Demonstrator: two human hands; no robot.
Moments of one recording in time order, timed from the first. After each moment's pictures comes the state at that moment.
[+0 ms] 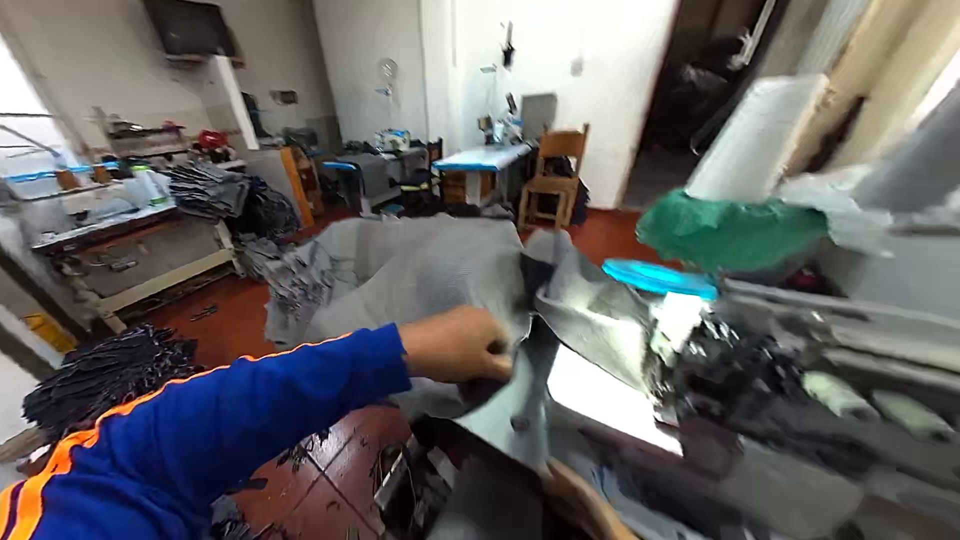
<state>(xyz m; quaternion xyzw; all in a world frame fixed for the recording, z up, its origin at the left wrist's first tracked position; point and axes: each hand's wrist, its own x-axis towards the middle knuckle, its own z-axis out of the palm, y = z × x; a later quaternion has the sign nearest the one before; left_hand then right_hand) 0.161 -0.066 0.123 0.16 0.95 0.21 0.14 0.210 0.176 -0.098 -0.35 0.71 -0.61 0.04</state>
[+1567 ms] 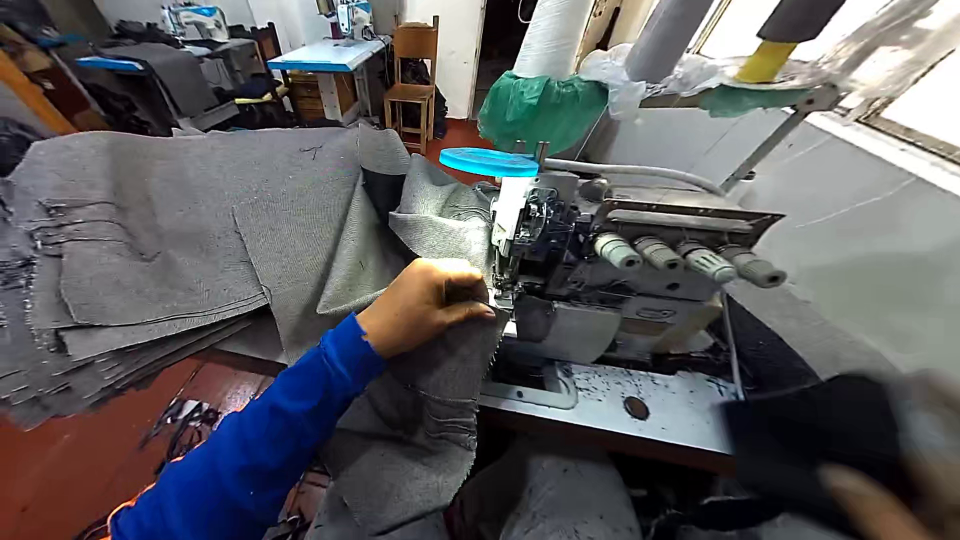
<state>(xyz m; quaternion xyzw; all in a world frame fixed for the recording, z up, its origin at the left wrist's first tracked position) 0.094 -0.001 -0.002 0.45 0.78 0.43 -0.09 0.273 0.336 0.013 0.02 0.87 -0.44 -0.20</state>
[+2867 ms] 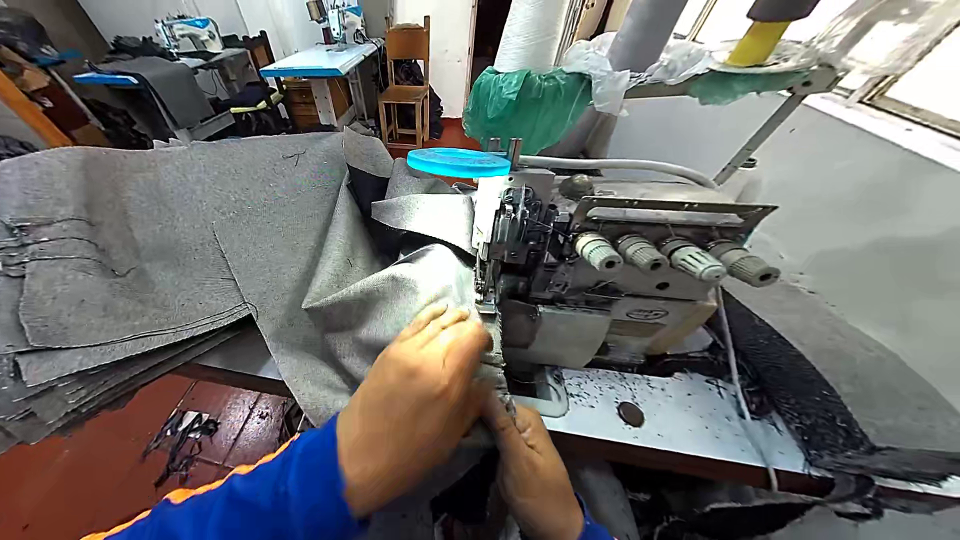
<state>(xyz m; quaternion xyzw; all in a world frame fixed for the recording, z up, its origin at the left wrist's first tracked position) 0.170 0.032 -0.007 0.37 0.88 0.20 -0.23 0.206 0.180 -0.090 -0.14 0.58 -0.80 -0.05</state>
